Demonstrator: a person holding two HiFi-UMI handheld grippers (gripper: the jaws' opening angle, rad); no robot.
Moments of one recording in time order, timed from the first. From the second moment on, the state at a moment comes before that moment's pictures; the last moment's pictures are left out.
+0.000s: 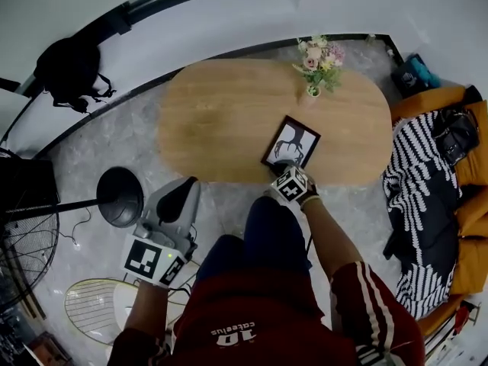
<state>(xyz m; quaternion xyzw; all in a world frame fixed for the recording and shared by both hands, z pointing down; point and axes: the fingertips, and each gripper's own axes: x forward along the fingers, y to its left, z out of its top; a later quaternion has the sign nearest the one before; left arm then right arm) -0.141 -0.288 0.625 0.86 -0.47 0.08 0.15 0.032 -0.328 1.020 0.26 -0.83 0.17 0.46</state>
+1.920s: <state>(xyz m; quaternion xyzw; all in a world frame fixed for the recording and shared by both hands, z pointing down) -0.174 -0.237 0.410 0.87 -0.49 0.04 0.12 0.062 -0.275 0.598 0.41 -0.86 0.09 0.29</state>
